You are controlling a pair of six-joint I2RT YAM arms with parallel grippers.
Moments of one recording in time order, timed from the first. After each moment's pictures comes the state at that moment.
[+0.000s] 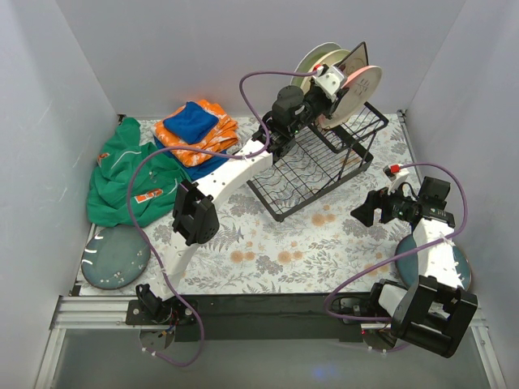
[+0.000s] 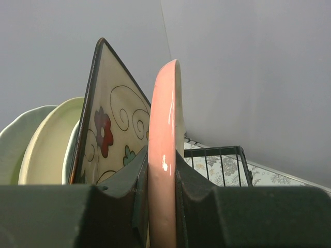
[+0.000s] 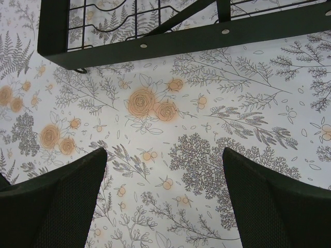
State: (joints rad) left arm -0.80 2.29 2.32 0.25 0.12 0.19; right arm -0.35 1.07 0.69 -0.52 -0.92 -0.44
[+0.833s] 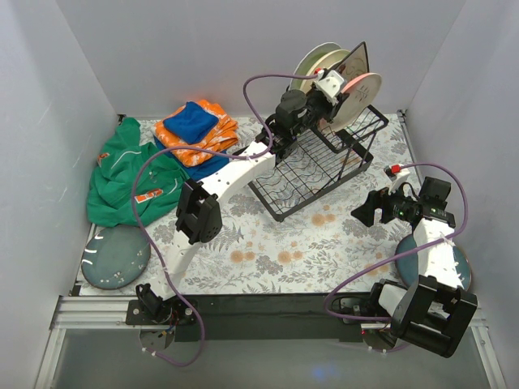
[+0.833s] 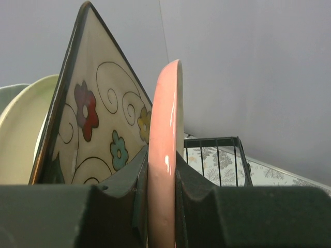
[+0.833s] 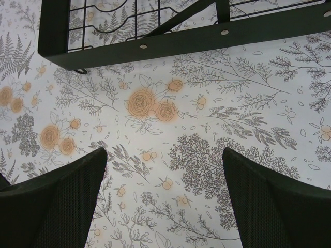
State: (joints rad) left arm -0.80 2.32 2.32 0.26 0.12 0.15; right arm -0.35 1.07 0.69 -0.52 -0.93 -0.44
